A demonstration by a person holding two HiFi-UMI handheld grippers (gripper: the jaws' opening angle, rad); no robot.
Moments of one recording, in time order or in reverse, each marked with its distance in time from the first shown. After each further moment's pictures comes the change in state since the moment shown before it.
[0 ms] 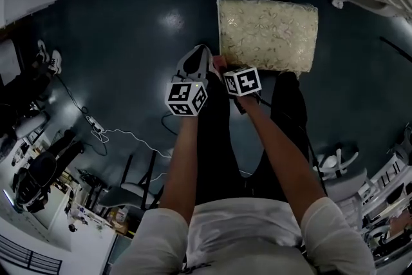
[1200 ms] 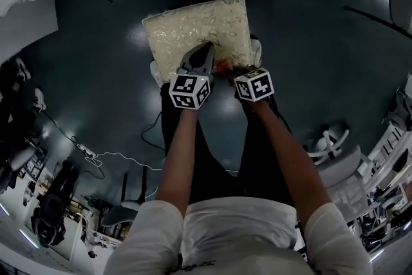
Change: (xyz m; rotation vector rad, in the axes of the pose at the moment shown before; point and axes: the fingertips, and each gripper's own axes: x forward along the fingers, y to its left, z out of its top) left arm 0.144 -0.212 -0.041 0.067 0.097 -0.279; right arm -0.157 -0.183 -0.042 0.073 -0.095 -0.055
